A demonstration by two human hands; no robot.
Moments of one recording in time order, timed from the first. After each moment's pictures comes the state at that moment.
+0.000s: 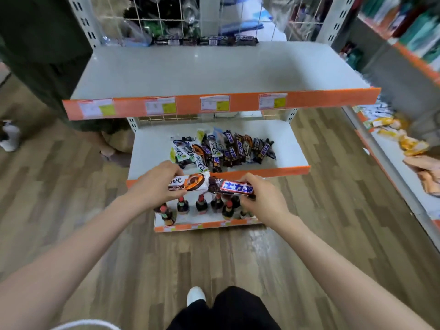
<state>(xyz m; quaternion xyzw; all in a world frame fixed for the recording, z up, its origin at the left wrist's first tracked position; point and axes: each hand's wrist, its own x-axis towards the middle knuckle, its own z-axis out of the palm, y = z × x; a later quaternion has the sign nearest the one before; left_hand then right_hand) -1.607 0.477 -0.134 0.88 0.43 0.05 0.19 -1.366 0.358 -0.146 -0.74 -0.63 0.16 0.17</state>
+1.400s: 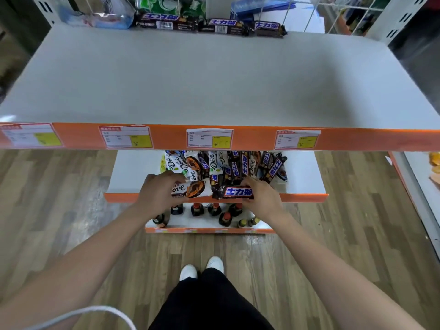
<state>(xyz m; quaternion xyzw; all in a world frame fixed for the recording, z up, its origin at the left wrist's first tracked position) -1.539 0.595 -0.231 0.83 0.51 0.02 0.22 -1.280 0.514 -0.230 -0.74 -0.62 0.24 0.08</state>
